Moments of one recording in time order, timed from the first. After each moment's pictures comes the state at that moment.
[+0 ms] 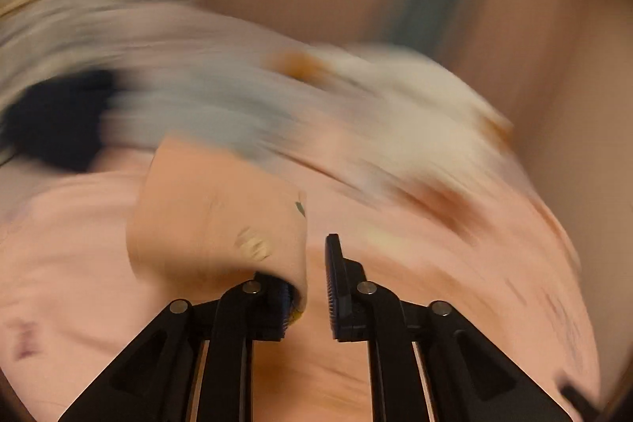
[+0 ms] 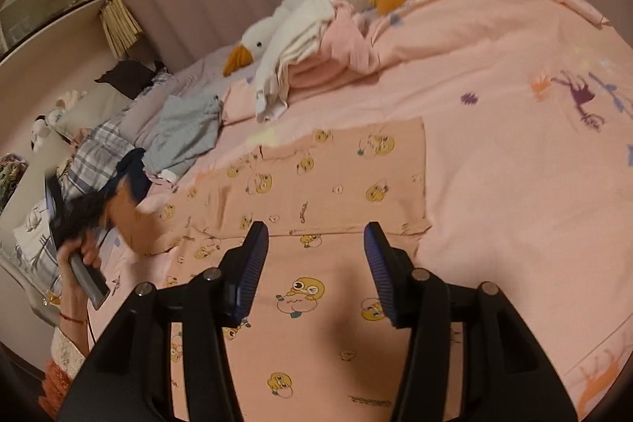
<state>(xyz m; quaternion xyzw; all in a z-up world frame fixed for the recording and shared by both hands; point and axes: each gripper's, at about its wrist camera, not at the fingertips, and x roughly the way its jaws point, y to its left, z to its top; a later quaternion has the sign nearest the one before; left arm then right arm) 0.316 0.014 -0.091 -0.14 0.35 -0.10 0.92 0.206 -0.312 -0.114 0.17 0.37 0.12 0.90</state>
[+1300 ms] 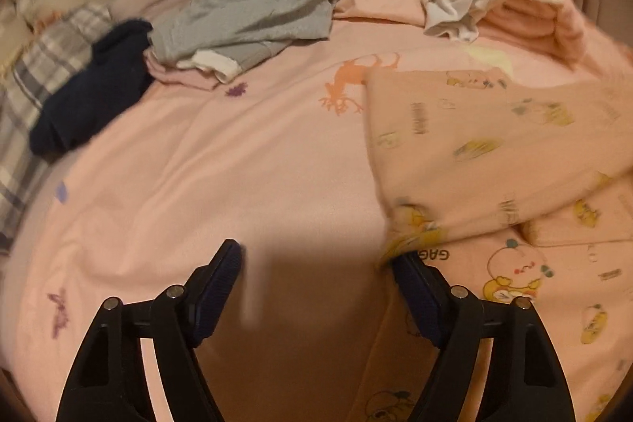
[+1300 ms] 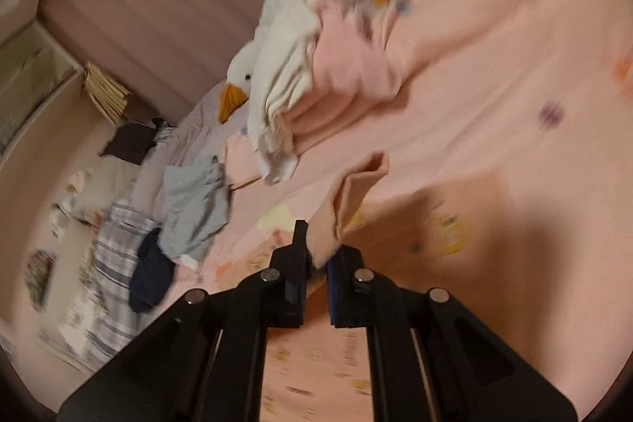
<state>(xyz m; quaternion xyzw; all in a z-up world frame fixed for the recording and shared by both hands) 0.299 0.040 -0.214 0.04 0.44 0.11 0.89 0.340 -0.318 -0.130 0.28 0.38 0.11 0.88</state>
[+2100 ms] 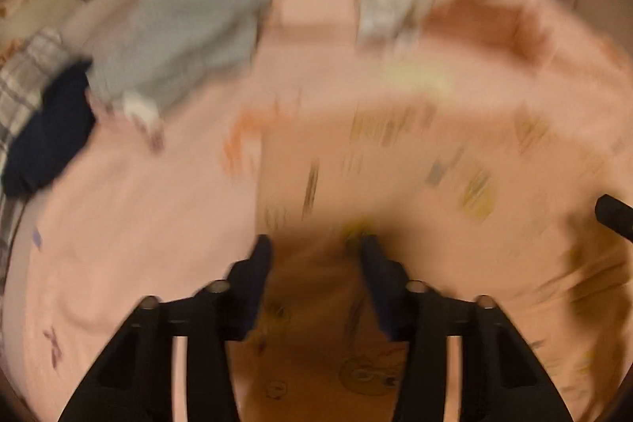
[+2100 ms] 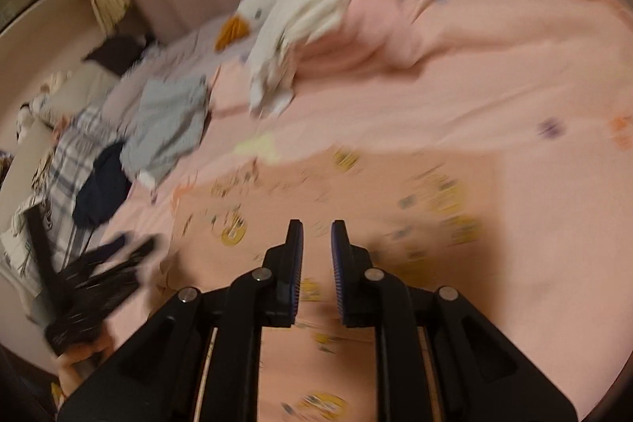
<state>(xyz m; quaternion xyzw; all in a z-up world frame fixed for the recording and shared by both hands) 0.346 -0.012 -0.204 0.05 0.50 0.05 0.86 0.353 -0.237 -0.180 0.15 0.47 0.16 0.85</state>
